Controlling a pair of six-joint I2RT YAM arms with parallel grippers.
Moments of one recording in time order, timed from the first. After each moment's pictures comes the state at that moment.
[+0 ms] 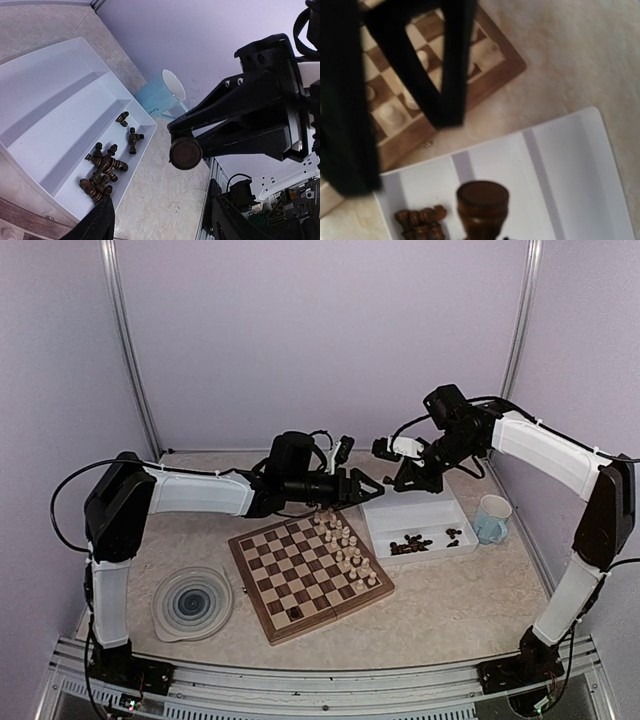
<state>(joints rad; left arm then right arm) -0.82 2.06 1.48 0.30 0.53 -0.70 0.48 1.70 1.58 -0.87 -0.34 -0.89</state>
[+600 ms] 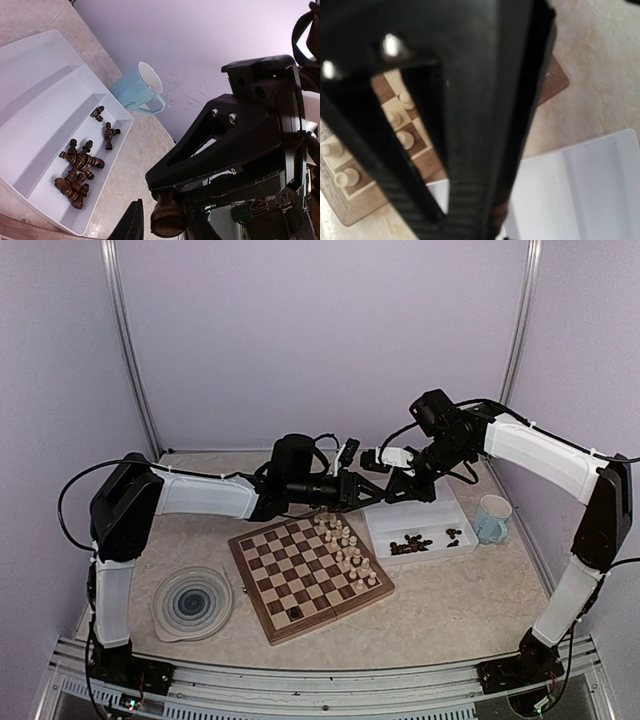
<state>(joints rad) -0.82 2.10 1.48 0.40 0.64 -0.78 0.57 1.71 1.59 -0.92 -0.33 -0.88</state>
